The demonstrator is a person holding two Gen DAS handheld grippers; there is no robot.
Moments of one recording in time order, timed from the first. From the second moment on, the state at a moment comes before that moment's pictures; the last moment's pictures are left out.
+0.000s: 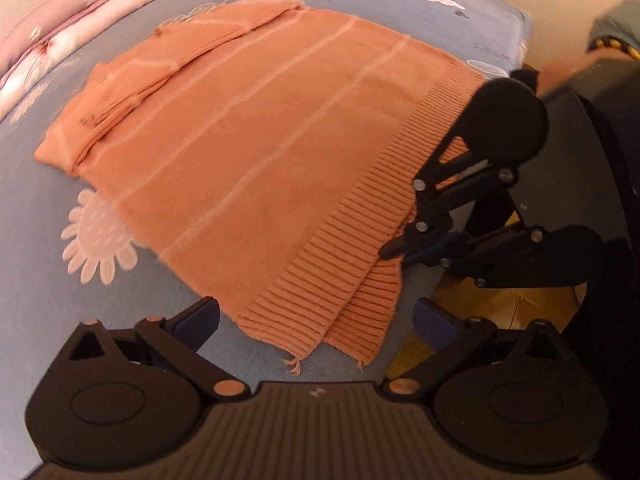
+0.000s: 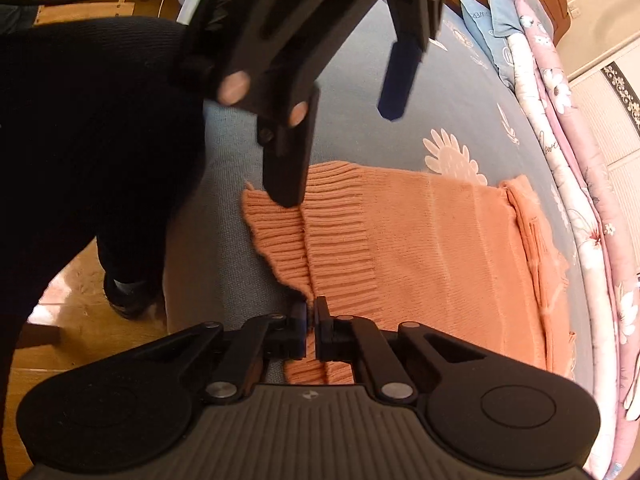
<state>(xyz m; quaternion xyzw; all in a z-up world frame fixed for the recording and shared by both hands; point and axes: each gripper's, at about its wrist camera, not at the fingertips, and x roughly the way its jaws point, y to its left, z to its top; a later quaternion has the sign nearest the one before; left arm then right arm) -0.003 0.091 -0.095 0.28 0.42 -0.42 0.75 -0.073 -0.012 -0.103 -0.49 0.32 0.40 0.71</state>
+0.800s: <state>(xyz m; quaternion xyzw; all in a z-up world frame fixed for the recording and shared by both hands) -0.009 0.044 -0.126 0.38 0.37 -0.44 0.72 -0.036 -0.024 -0.067 -0.38 0.37 0.38 0.76</state>
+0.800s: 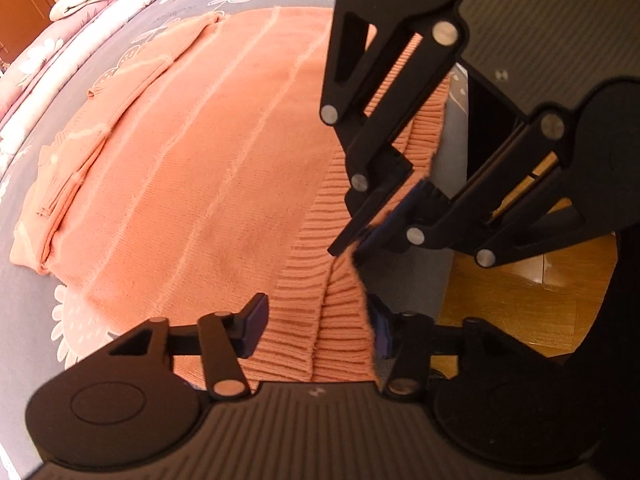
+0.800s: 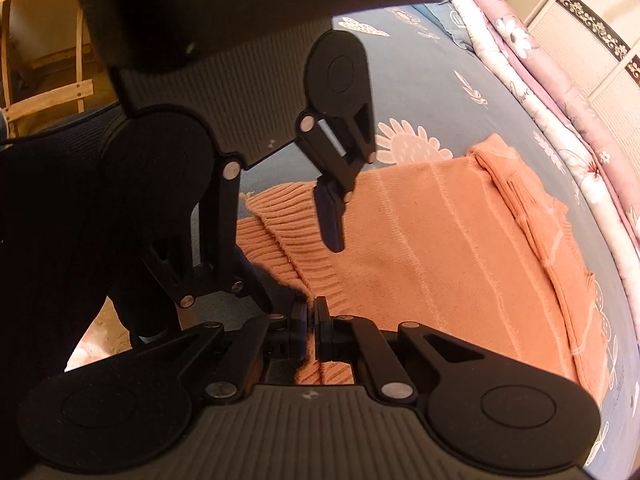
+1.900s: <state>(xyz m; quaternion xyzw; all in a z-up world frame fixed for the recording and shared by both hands) -0.001 0.066 -0.125 0.34 0.37 -0.43 0.75 -0.052 -0.031 -0.088 -0.40 0.34 0.34 0.78</state>
